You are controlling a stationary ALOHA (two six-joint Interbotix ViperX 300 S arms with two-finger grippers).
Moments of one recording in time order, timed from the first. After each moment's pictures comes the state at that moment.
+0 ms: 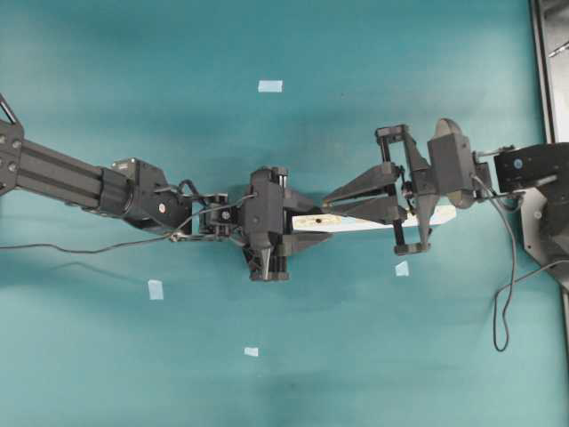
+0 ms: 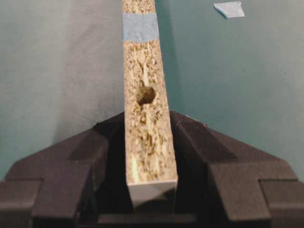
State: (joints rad) left arm -0.04 0.60 0.45 -0.07 -0.65 0.07; right arm -0.15 -0.04 1.13 -0.33 -0.93 0.28
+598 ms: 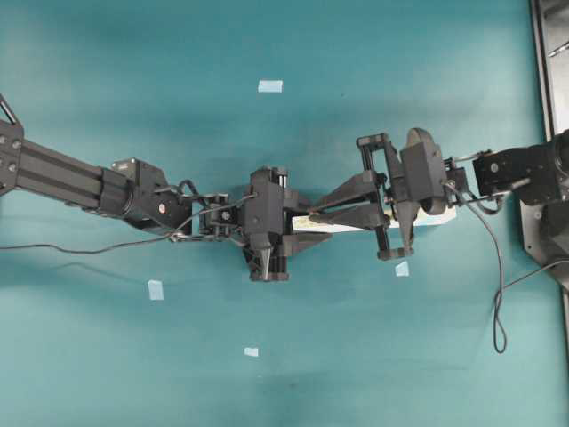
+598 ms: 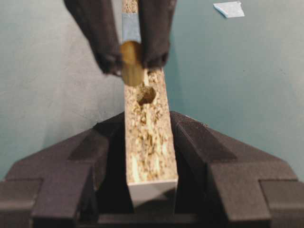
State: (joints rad) left arm -0.04 0.60 0.45 -0.07 -0.65 0.07; right arm -0.14 0.07 1.08 -0.35 -0.93 0.28
